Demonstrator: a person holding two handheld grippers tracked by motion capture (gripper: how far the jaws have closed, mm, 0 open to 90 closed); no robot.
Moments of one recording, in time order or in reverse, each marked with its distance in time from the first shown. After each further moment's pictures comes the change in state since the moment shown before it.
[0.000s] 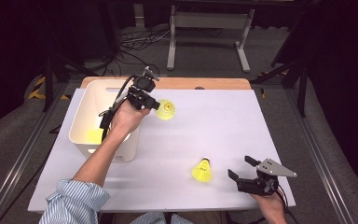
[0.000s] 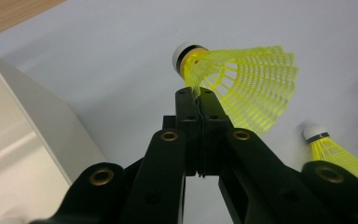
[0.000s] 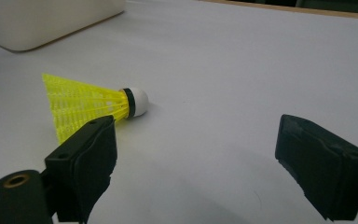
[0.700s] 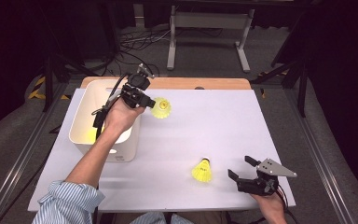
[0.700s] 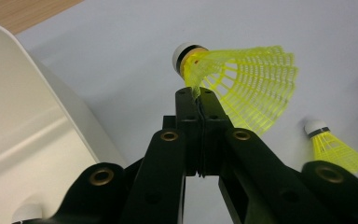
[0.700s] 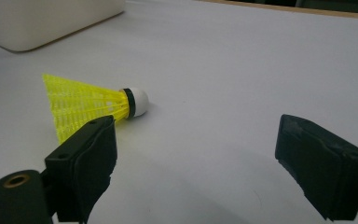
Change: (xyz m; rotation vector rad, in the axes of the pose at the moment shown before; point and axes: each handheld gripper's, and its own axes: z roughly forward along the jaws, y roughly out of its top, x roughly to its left) left arm 0.006 -0.004 -0.017 -0.010 0.014 -0.002; right arm 0.000 0.000 0.000 0.000 0.000 0.000
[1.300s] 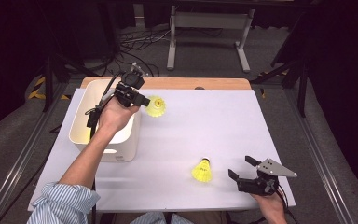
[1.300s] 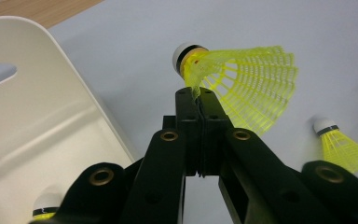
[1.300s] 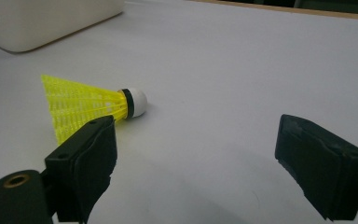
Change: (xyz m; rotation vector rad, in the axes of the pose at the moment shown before) left arm 0.009 -0.005 -0.011 -0.011 0.026 0.001; right arm 0.000 0.000 0.000 -0.003 -0.004 0.000
